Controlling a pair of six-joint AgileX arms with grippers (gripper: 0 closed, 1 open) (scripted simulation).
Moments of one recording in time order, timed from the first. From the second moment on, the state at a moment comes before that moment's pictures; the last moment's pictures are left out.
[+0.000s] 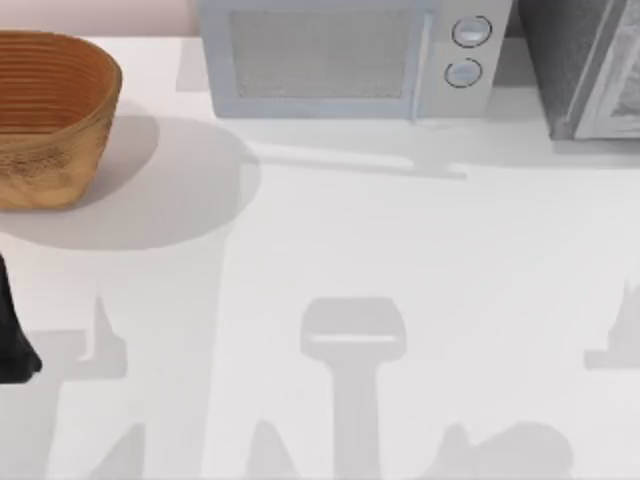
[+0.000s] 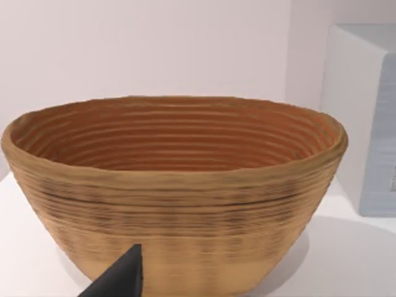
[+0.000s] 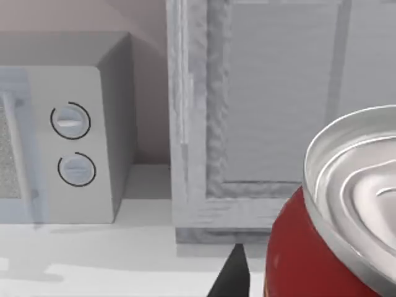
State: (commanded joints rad) left arm 0.00 0.00 0.00 0.00 0.00 0.00; right arm 0.02 0.10 0.11 -0.03 0.01 0.00
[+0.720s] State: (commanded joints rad) left arm 0.00 0.00 0.00 0.00 0.00 0.00; right arm 0.12 0.89 1.13 -0.28 0.13 0.02
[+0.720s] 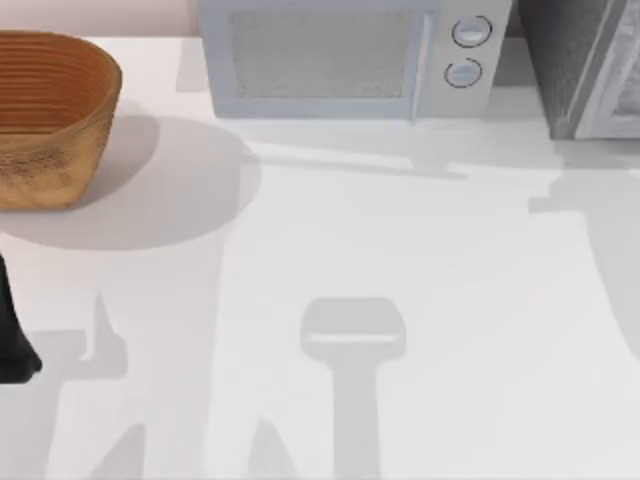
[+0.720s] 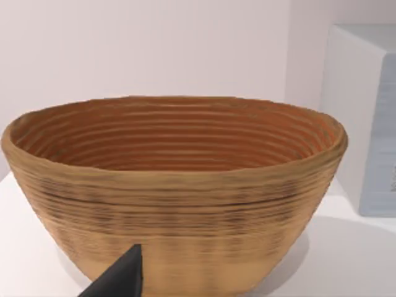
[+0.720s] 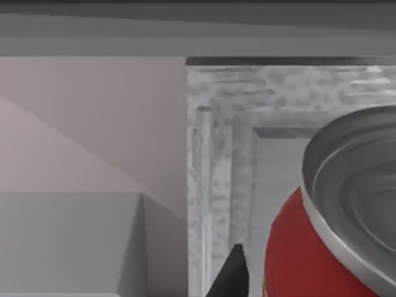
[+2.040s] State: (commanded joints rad) left arm 0.00 0.00 0.00 0.00 0.00 0.00; right arm 0.17 1.51 1.97 -0.48 0.18 0.02
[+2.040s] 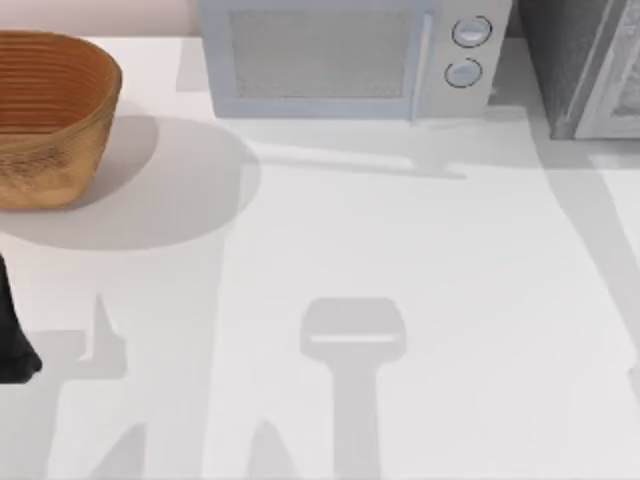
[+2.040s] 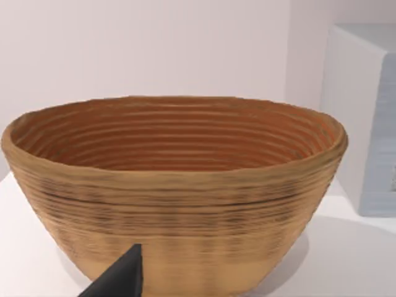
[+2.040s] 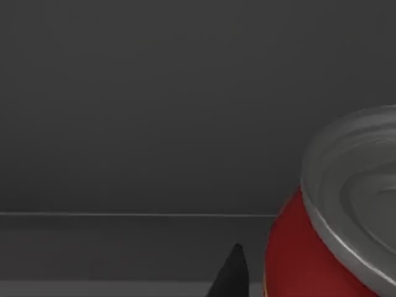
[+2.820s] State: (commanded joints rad) left arm 0.00 0.00 0.00 0.00 0.00 0.00; right arm 0.10 2.08 2.75 -0.67 0.12 0.02
